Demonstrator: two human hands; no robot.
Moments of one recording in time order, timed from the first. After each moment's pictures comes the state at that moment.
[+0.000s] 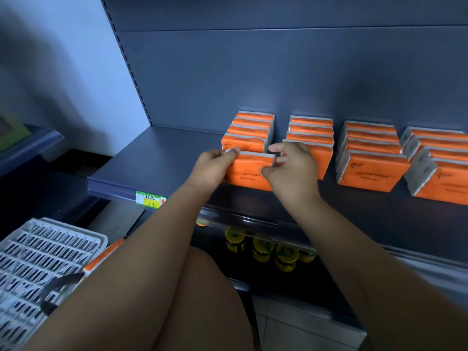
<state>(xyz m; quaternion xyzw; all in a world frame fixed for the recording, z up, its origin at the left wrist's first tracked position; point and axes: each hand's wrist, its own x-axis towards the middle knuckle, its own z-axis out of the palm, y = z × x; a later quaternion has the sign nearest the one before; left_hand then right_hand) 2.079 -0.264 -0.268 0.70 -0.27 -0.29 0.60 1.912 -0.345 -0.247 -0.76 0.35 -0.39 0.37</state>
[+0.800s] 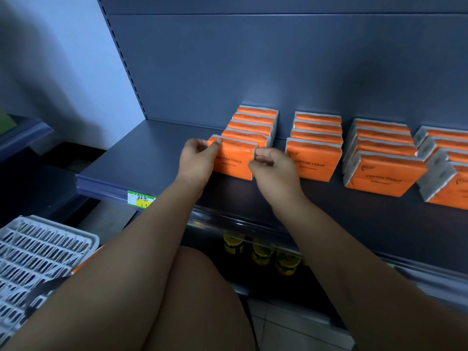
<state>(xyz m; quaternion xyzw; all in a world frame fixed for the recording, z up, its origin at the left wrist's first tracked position) 2.113 -0.277 -0.285 0.71 -0.20 -0.17 0.65 1.951 -0.347 -0.266 -0.66 0.37 -0.33 0.56</state>
